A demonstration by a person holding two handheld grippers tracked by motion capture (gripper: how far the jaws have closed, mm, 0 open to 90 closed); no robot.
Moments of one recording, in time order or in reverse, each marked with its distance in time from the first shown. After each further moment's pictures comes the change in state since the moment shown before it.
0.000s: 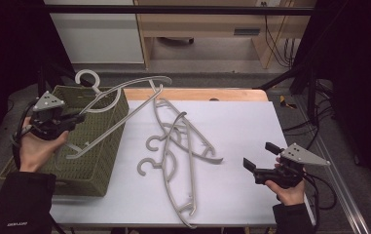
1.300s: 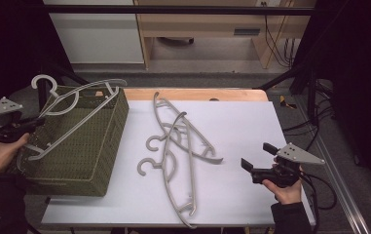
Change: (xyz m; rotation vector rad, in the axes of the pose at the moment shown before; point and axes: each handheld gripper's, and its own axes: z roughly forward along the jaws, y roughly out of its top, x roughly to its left) left arm 0.095 -0.064 -0.012 0.067 0.152 -0.049; right arm 0.000 -0.004 0.008 0.028 -0.006 0.003
